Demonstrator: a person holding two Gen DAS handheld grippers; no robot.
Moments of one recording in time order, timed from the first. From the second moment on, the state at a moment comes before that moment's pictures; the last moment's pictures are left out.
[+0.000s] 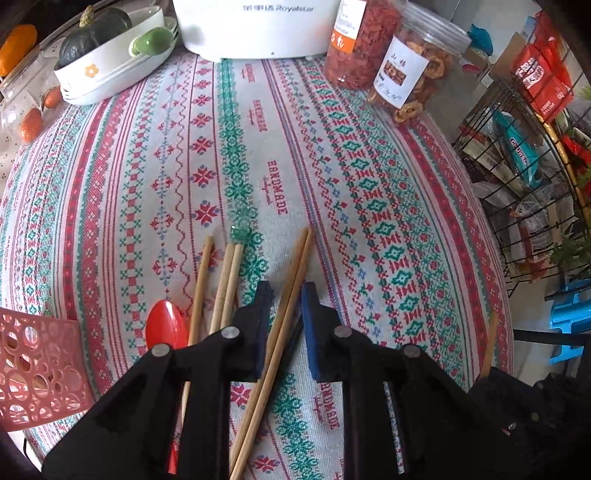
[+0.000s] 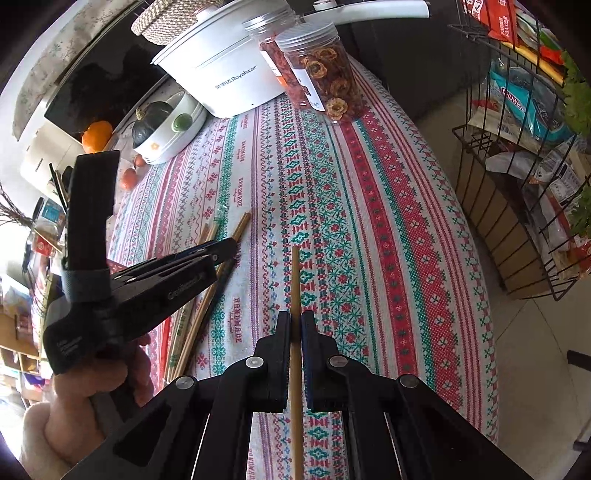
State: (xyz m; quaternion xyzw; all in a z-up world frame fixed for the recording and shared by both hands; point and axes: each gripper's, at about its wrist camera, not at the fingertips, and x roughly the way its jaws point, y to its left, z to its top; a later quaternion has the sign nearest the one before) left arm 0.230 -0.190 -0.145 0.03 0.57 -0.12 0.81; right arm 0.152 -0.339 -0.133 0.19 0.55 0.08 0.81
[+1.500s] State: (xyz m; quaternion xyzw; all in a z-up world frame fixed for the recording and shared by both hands) left arm 0.058 0.015 0.039 -0.09 0.28 -0.20 0.93; right arm 0.092 -0.248 -0.016 0.10 0.37 0.11 0.92
